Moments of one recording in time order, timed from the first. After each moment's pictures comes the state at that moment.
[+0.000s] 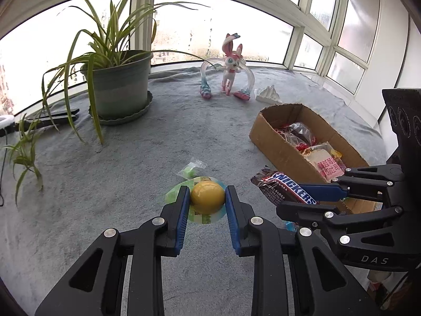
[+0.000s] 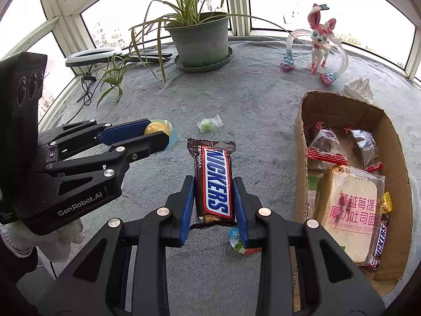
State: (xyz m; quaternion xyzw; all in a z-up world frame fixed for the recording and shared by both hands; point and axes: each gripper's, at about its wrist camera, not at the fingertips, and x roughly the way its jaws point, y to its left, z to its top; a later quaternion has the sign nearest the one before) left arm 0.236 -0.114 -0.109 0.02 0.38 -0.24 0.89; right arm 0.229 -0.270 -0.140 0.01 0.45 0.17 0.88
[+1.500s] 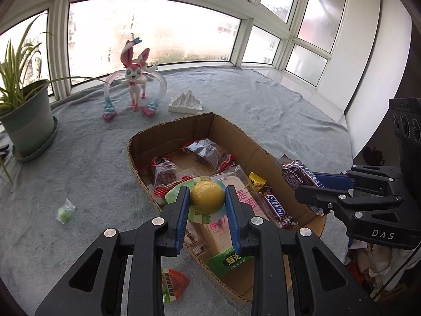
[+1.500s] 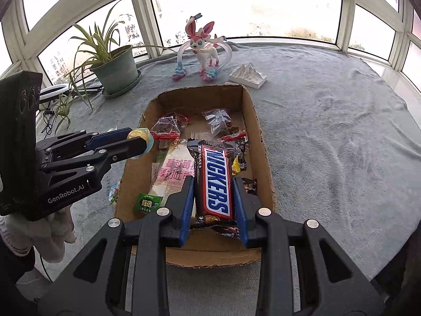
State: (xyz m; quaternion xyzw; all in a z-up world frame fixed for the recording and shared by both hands) left arm 0.228 -0.274 -0.093 0.02 0.37 -0.34 0.86; right arm 0.175 -0.453 -0.115 0.05 0.43 0.04 0.90
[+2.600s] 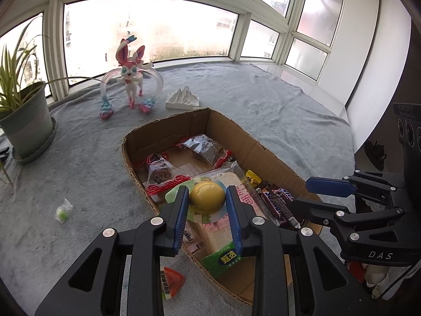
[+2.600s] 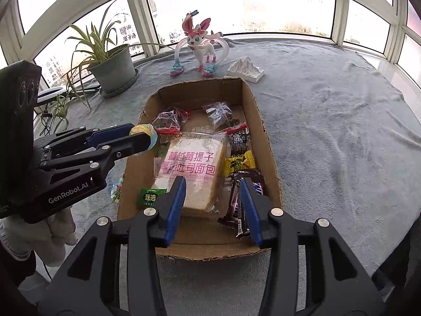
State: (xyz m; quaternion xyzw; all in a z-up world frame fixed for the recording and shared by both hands) left arm 0.225 -0.277 -0.090 0.04 0.38 -0.33 0.86; right arm 0.167 -0.440 -0.117 0.06 0.43 0.03 0.90
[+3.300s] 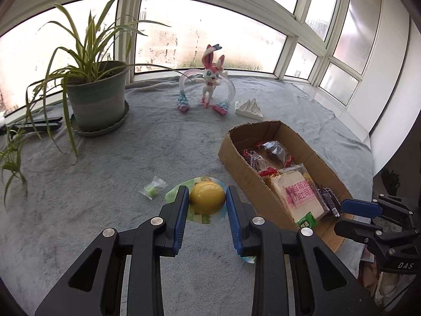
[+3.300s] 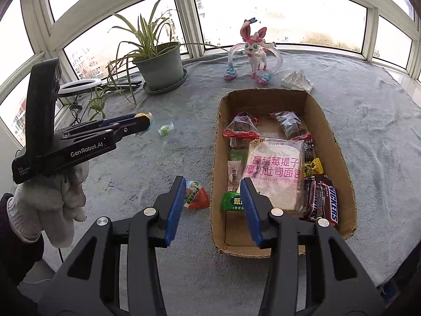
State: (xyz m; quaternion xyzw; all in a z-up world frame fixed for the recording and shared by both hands) left arm 0.237 -0.153 -0.084 -0.02 0.38 -0.25 0.89; right arm 0.163 -0.351 -0.101 0.05 0.42 0.10 0.90
